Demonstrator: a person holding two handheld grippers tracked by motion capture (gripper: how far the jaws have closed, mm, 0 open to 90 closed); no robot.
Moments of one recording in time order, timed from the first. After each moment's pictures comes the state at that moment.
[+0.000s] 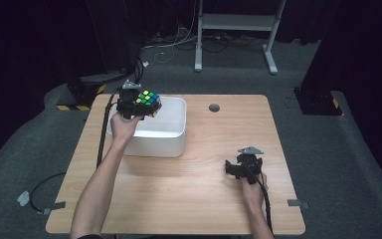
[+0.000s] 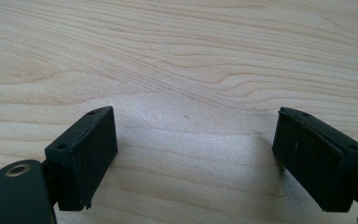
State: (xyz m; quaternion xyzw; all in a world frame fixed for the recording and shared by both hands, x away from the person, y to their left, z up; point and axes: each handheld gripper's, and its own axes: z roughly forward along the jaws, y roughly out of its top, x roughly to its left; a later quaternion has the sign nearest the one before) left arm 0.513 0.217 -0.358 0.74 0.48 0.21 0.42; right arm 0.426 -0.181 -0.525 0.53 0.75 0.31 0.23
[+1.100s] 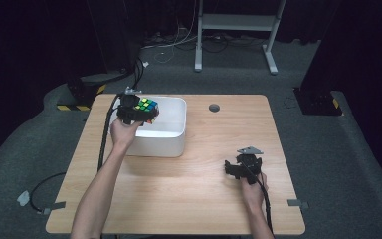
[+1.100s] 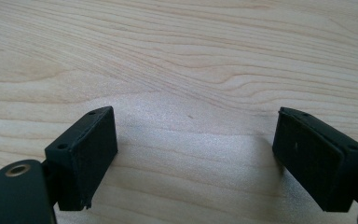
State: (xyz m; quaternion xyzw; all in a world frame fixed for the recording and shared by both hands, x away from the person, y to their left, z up) left arm 0.509 0.219 -0.376 0.75 0.51 0.20 0.38; right arm 0.426 -0.180 -0.525 0.53 0.76 0.31 0.23
